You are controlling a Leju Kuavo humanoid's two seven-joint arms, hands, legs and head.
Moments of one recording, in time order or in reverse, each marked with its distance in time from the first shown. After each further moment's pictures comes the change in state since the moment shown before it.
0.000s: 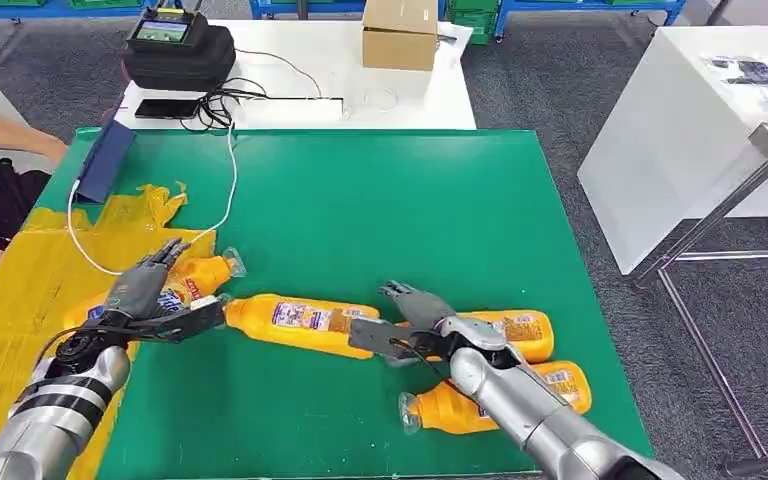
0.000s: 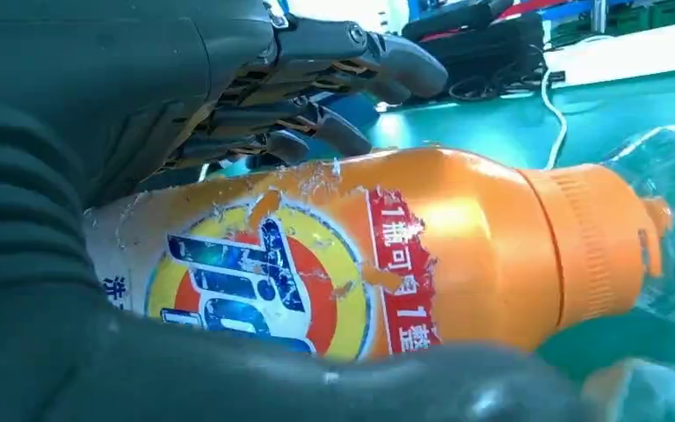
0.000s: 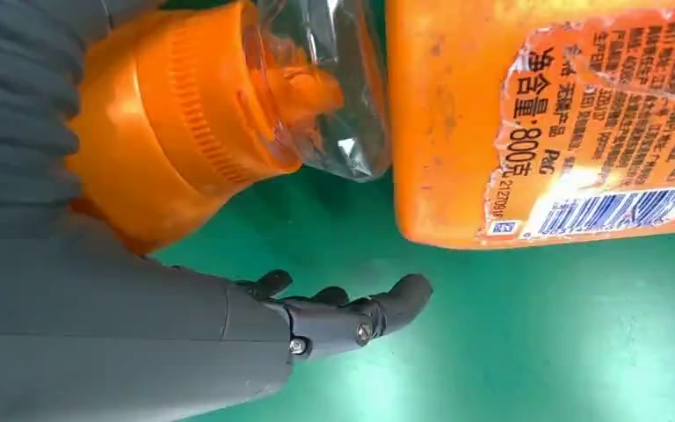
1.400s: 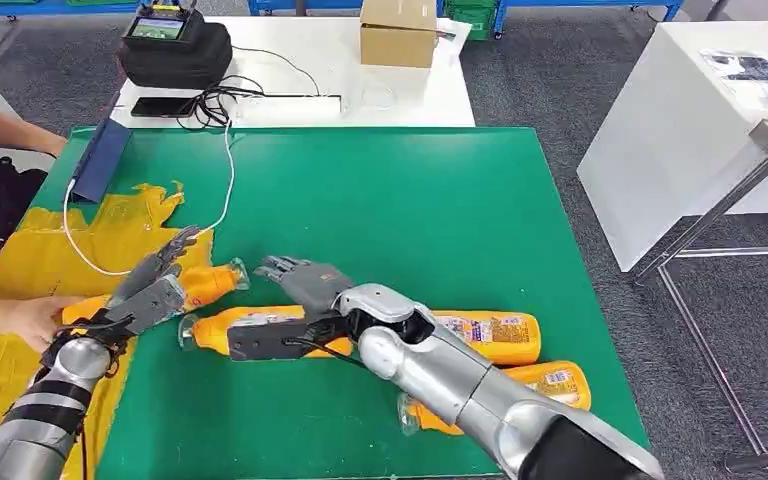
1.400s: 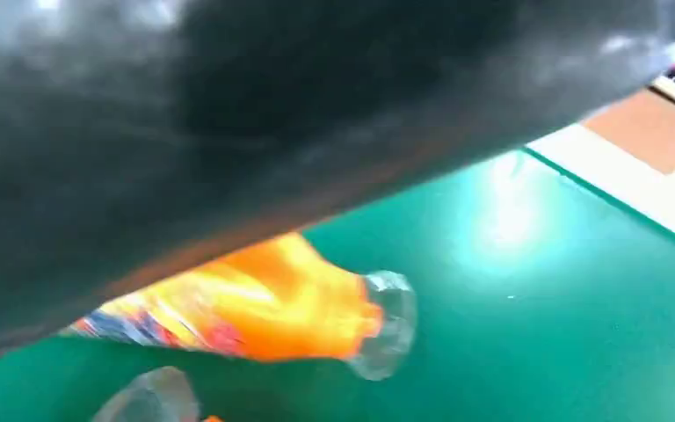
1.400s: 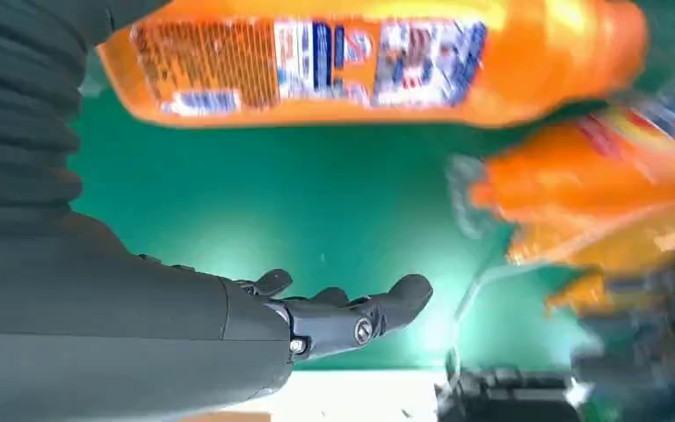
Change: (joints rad) left arm 0.090 0.040 0.022 -0.269 0.605 -0.316 -0.197; right arm -0.207 0.215 0.233 -0.022 -0.034 0.057 0.013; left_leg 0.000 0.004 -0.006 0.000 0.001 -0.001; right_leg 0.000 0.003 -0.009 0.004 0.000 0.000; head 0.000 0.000
